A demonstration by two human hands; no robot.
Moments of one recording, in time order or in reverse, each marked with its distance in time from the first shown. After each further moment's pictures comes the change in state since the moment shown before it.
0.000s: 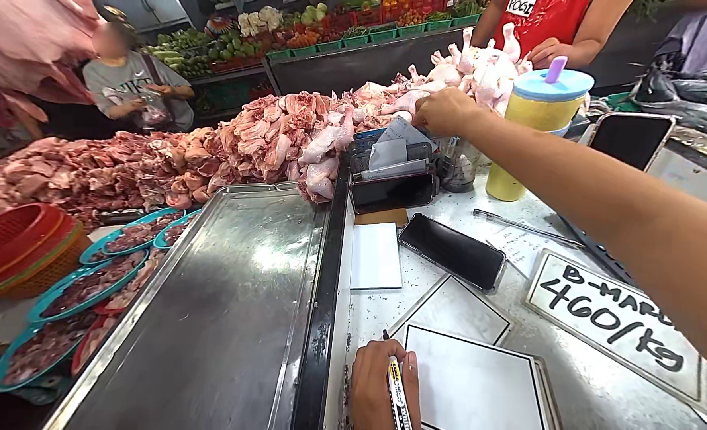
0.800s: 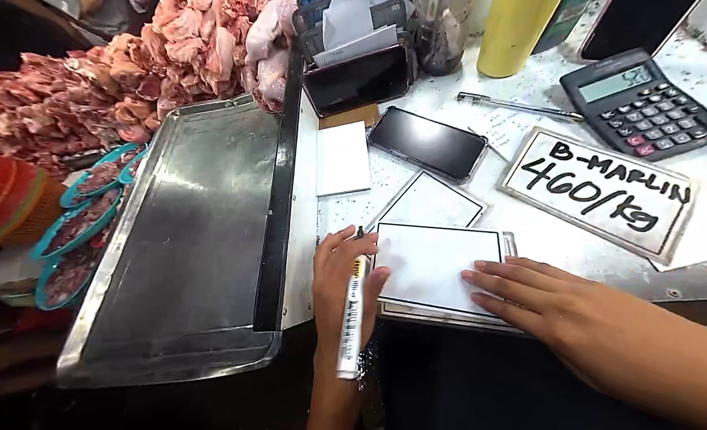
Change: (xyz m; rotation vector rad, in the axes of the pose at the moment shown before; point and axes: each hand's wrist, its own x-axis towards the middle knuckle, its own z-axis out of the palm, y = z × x) left_hand 0.006 -0.007 -0.020 -0.155 -0.143 0.200; right_hand -0.385 -0.176 0.056 0.514 0.077 -0.392
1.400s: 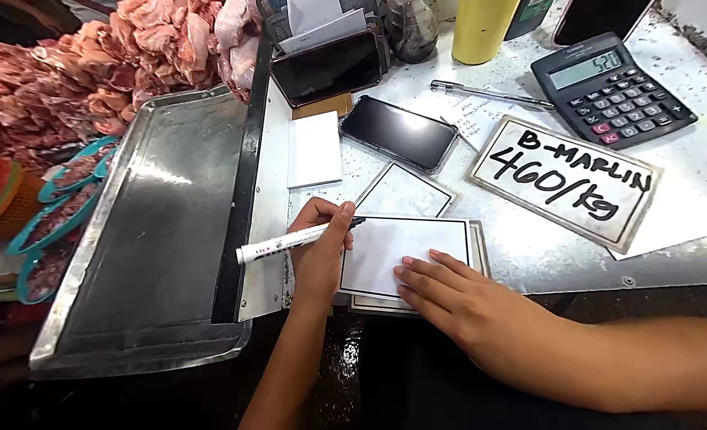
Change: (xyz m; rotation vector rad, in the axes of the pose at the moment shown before) left_hand 0.040 0.019 0.033 -0.584 0.094 -0.492; right_hand 0.024 -0.017 0.038 0.031 0.196 -0.002
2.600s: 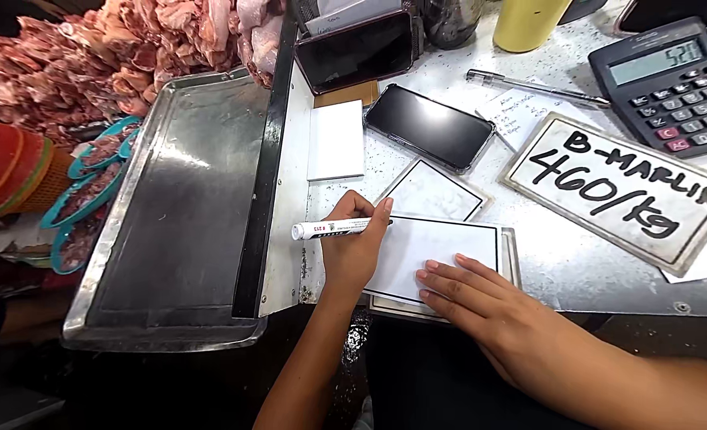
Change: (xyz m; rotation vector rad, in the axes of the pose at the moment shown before) left_hand 0.005 -0.014 0.002 0.316 0.011 0.127; right_hand -0.004 0.001 0.005 0.111 0.048 0.072
